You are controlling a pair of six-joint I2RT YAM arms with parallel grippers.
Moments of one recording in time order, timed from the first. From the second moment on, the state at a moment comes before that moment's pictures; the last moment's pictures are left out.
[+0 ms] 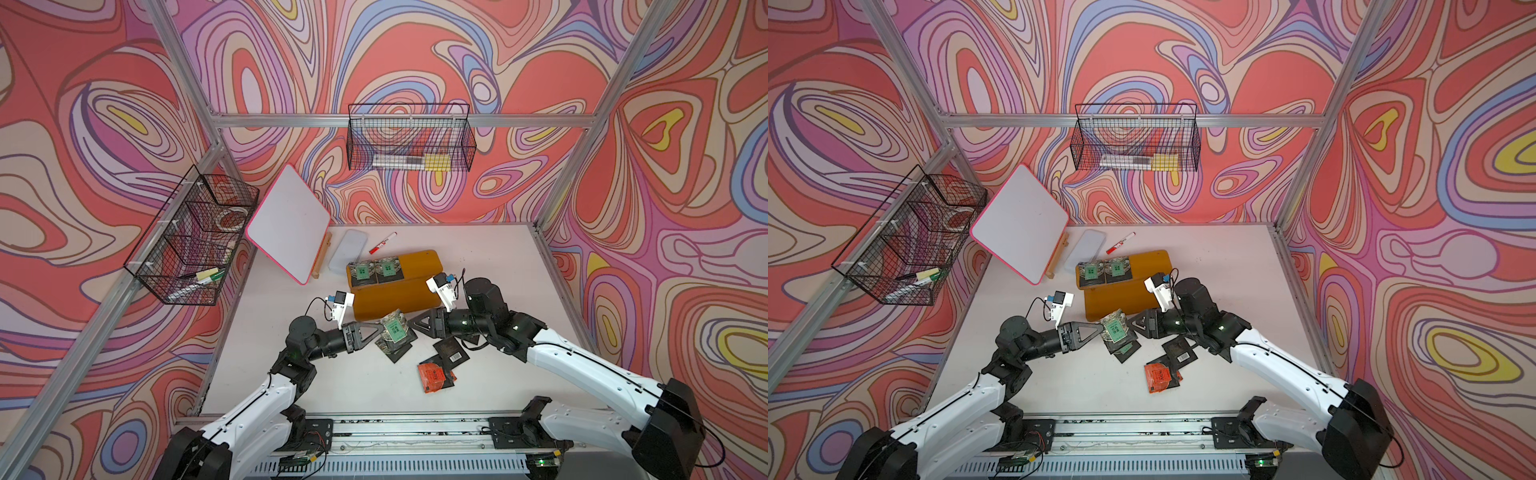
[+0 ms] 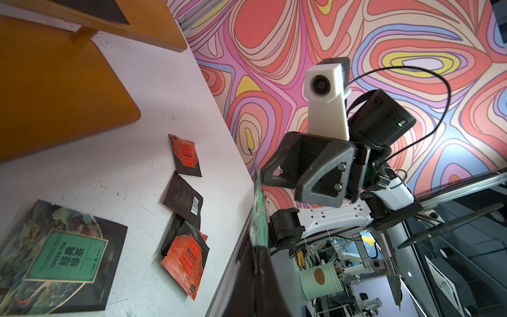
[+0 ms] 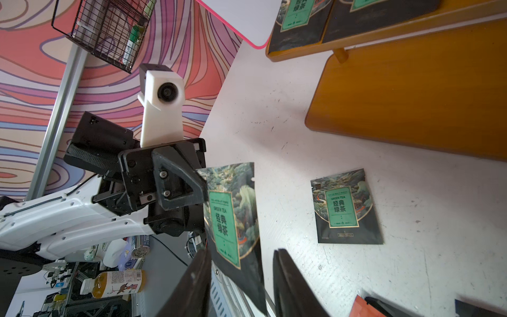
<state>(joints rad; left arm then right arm) -0.37 0.91 0.22 0.64 0.88 -1.00 0.69 1.14 0.82 -0.20 -0.55 0.61</state>
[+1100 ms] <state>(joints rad) -0.37 0.88 0.24 0.62 0.86 -1.02 0.68 1.21 0.82 -0.08 -0.67 0.67</state>
